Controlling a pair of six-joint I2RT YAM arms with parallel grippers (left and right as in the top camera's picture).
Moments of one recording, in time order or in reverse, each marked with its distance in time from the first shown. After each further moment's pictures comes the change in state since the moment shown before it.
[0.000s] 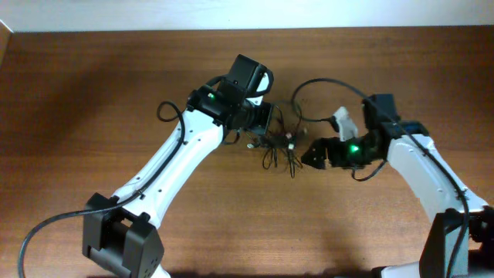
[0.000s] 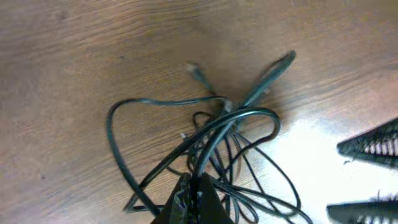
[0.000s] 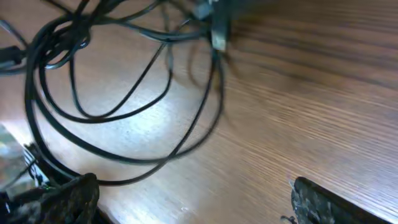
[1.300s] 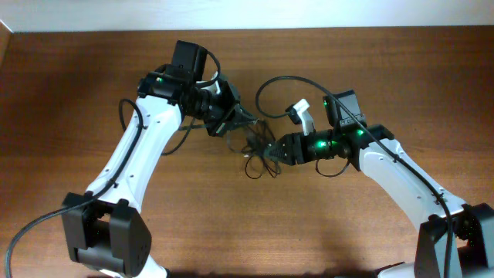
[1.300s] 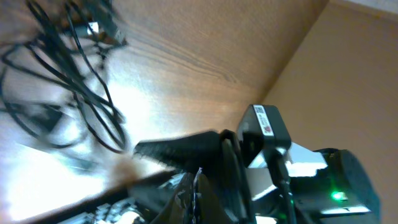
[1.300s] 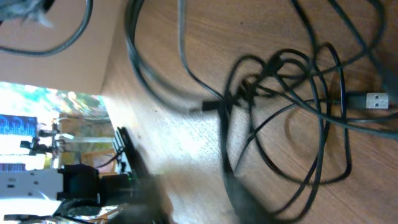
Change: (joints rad) left arm 0.267 0.000 0.000 -0.107 0.702 -0.694; right arm 0.224 0.002 -0.007 0.336 -0.303 0.197
